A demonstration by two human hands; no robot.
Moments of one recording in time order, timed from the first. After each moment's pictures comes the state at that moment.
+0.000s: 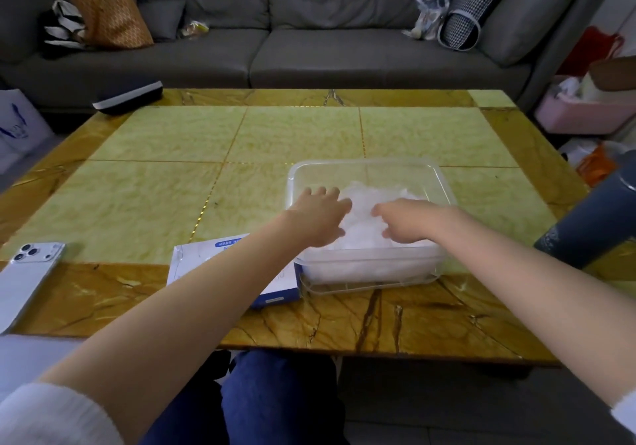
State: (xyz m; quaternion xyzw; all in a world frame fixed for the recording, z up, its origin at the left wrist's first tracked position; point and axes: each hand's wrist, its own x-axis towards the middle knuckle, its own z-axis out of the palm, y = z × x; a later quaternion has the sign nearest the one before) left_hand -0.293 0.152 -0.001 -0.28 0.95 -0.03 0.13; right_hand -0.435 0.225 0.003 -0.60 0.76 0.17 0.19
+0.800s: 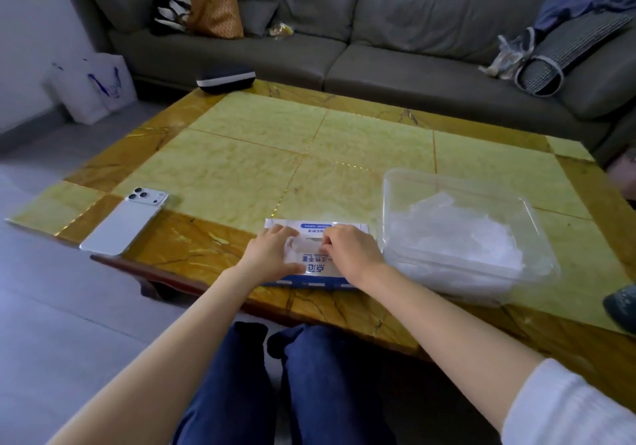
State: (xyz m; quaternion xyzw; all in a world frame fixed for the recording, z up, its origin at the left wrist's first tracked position) left_hand -0.091 0.149 -0.058 -0.53 0.82 0.21 -0.02; right_hand -0.247 0.192 -0.043 -0.73 0.68 -0.07 0.10
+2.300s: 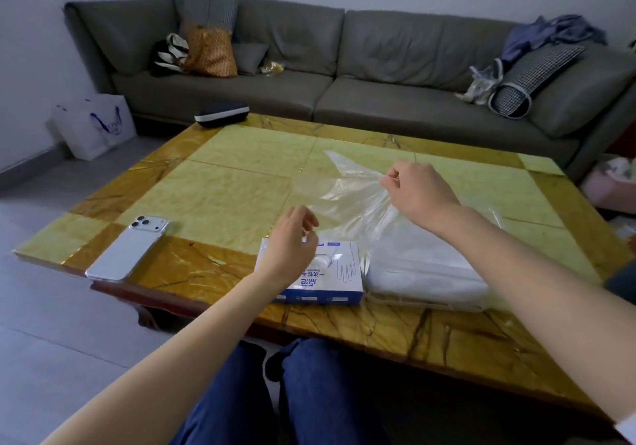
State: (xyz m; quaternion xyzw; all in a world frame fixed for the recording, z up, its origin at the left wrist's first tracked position) left_hand -0.124 0.181 -0.001 -0.46 0.78 0.25 -0.33; right_hand -0.322 0.207 0.082 -0.62 0.76 -0.20 0.00
